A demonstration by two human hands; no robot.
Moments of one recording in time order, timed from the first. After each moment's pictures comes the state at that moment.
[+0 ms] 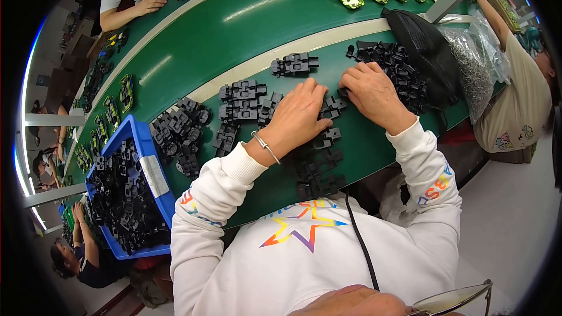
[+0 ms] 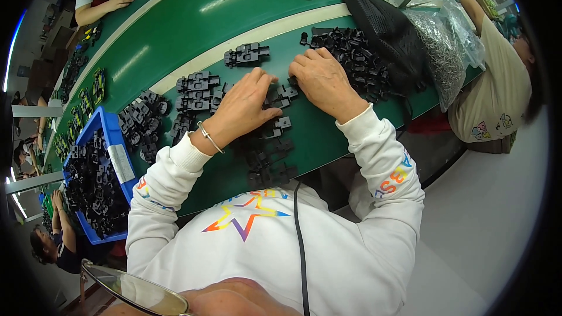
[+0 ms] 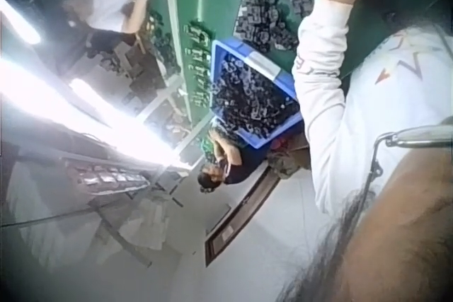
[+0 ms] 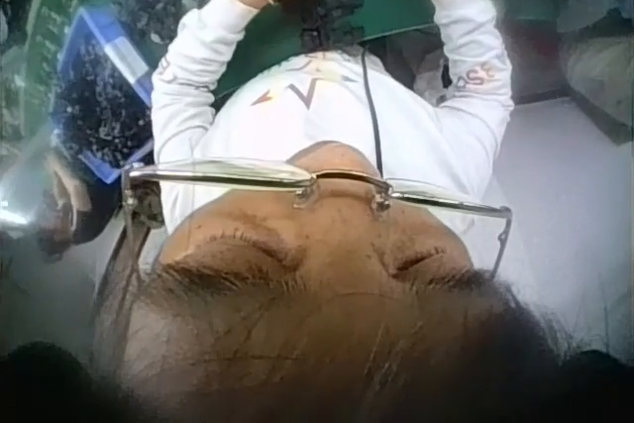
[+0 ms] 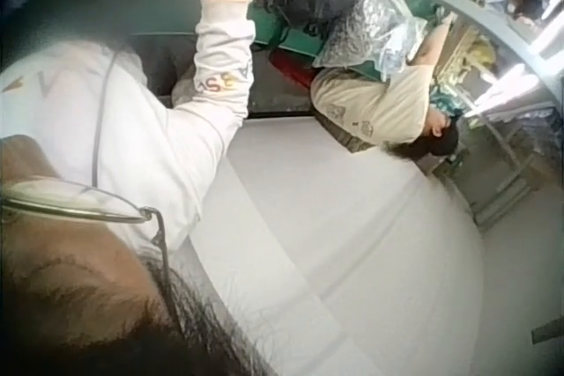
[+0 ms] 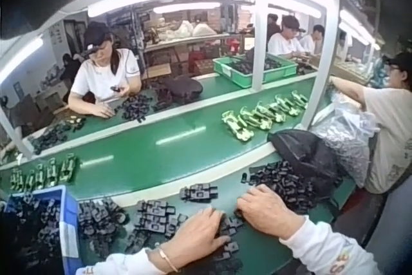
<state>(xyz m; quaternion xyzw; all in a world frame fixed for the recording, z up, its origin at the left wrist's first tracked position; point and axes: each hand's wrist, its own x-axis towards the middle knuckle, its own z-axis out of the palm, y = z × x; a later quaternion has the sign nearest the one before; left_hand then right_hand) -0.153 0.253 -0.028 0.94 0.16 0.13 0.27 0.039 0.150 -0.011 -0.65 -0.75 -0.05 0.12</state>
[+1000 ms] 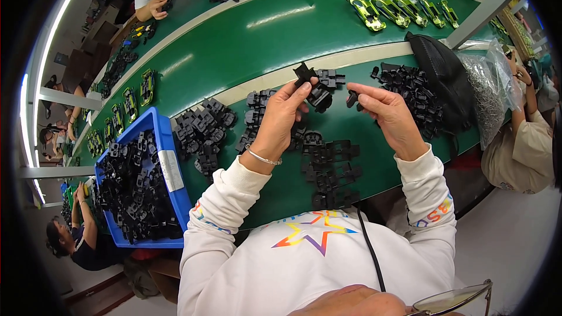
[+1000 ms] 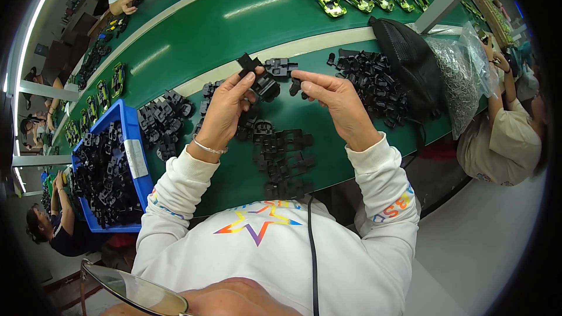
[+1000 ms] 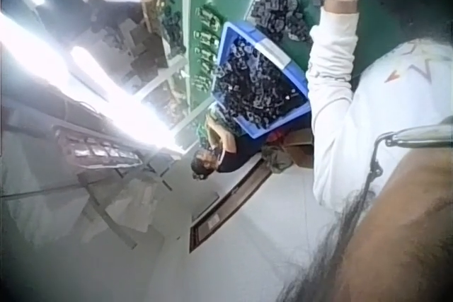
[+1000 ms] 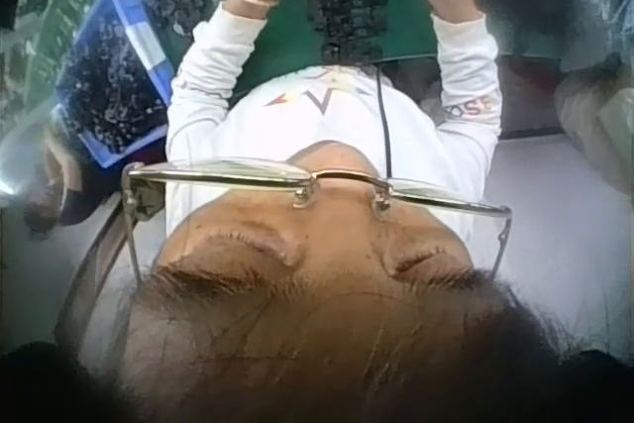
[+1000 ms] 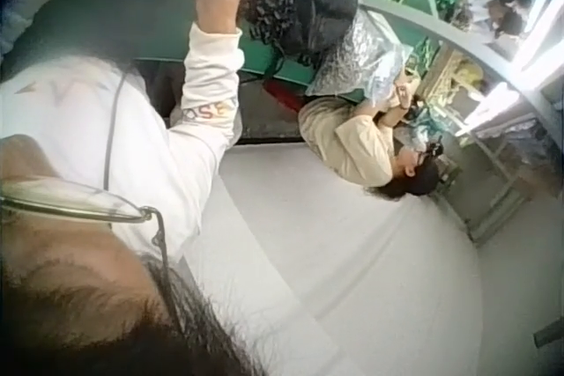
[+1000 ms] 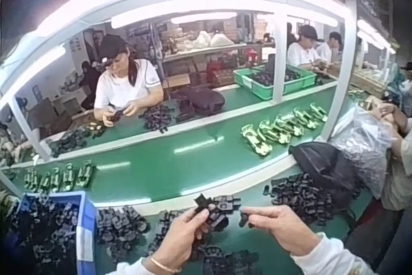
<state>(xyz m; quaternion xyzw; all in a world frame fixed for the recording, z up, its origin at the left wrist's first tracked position) -0.189 0.290 -0.014 0.46 0.36 0.26 0.77 0.008 0.156 0.005 -0.57 -0.29 0.51 0.58</state>
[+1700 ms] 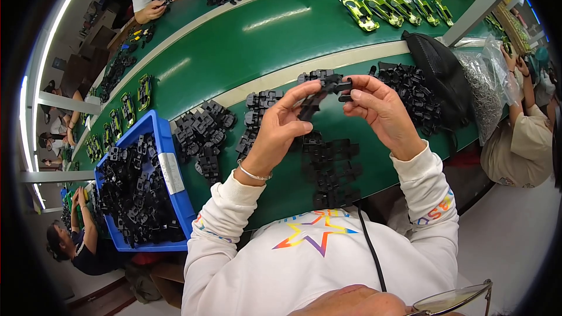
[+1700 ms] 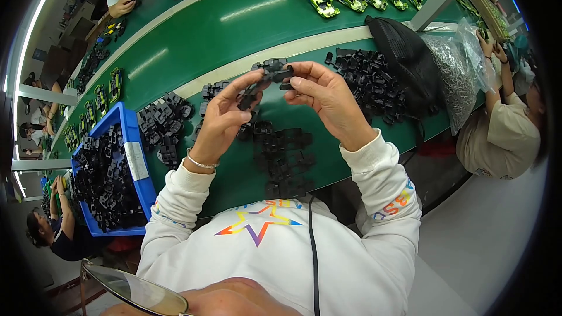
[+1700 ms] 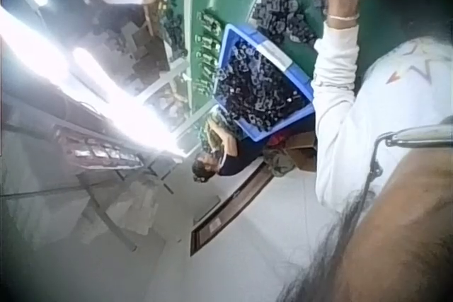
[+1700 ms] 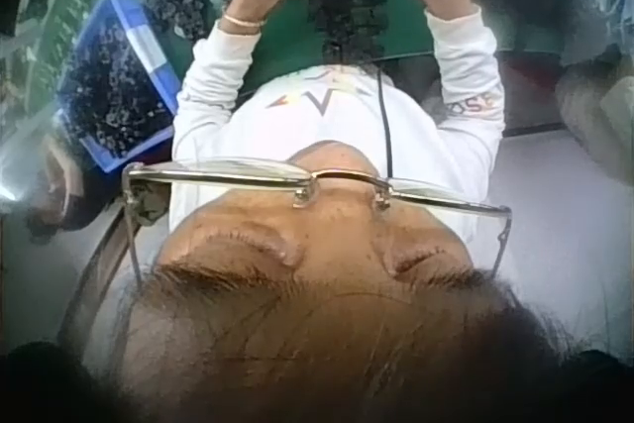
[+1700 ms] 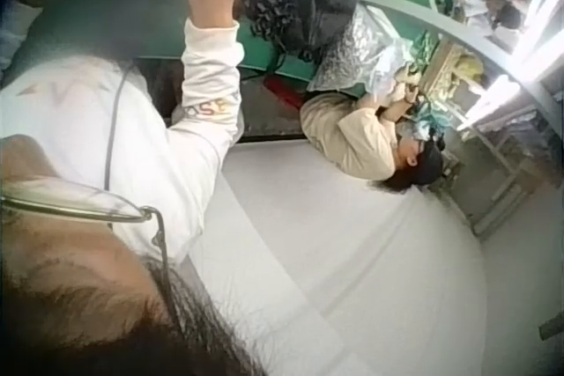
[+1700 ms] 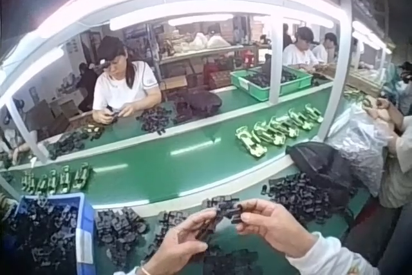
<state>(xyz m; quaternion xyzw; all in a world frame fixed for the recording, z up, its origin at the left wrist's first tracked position) -0.211 0.270 0.004 0.52 0.16 0.32 0.77 -0.008 0.163 0.022 -0.46 -0.25 0.56 0.64</state>
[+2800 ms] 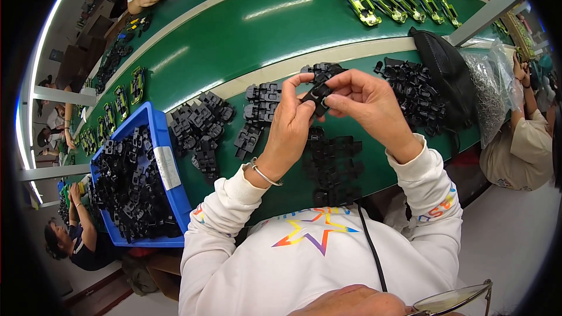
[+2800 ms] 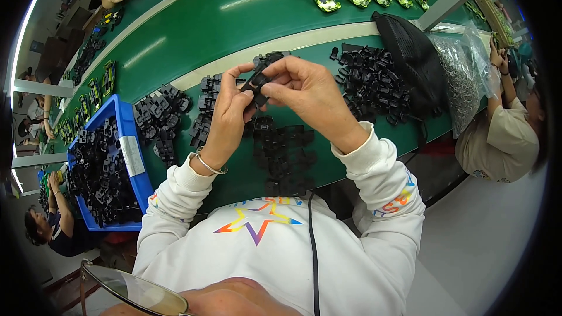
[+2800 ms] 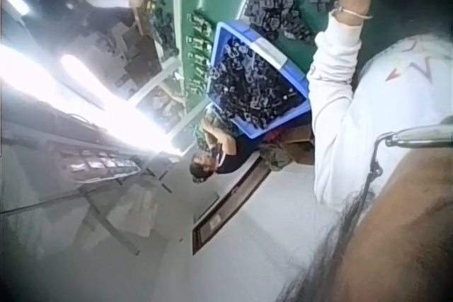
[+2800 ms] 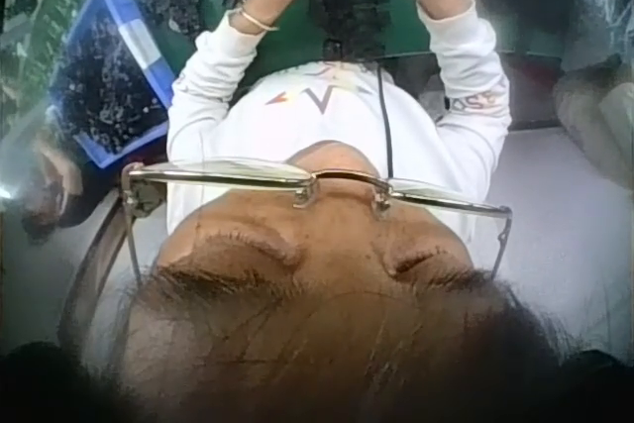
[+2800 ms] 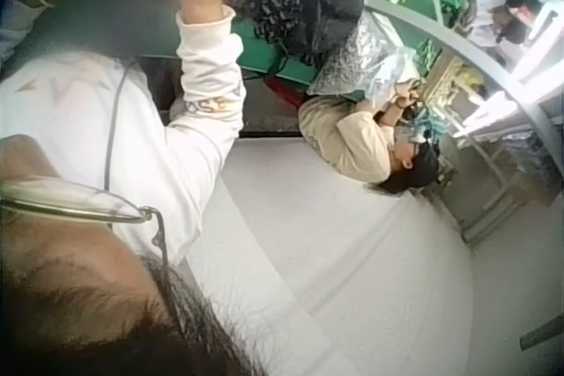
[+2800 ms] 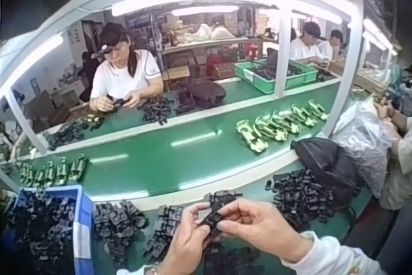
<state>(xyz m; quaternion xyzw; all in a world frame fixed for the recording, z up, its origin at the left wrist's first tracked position) -0.200 0.256 0.013 0.61 0.31 0.29 0.67 -0.033 0.186 0.033 -0.55 -0.43 0.46 0.55</state>
